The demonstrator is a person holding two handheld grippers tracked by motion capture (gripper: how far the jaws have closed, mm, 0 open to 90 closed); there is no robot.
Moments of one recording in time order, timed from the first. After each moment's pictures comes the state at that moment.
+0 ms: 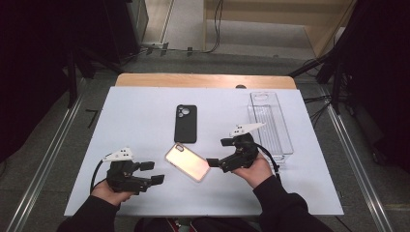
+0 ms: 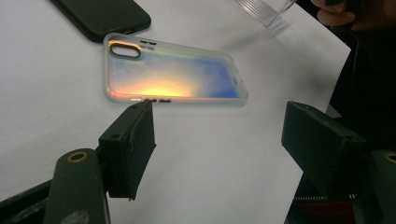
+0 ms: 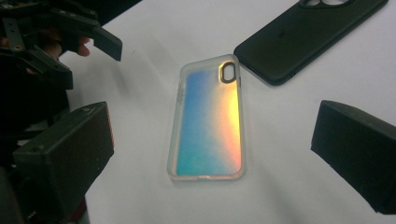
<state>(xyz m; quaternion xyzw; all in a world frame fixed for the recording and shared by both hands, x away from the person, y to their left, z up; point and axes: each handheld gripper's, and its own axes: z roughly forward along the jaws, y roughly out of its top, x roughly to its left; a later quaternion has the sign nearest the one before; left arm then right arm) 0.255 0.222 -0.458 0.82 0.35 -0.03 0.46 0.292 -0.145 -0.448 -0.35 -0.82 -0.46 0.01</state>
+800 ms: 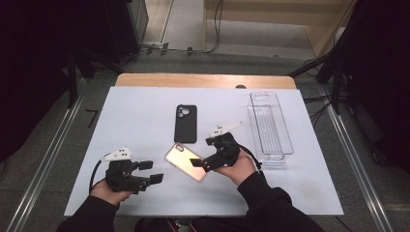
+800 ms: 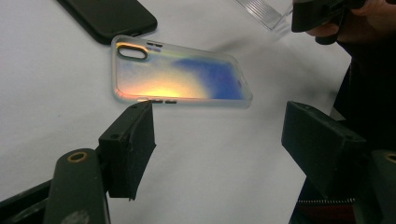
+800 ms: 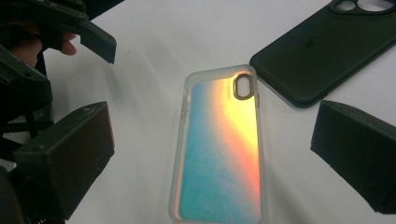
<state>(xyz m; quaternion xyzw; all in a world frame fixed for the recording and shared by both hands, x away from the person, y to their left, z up) 0.256 0.224 -0.458 0.81 0.36 -0.03 0.46 0.304 -0.099 -0.457 -0.33 -0.83 -0.45 0.01</state>
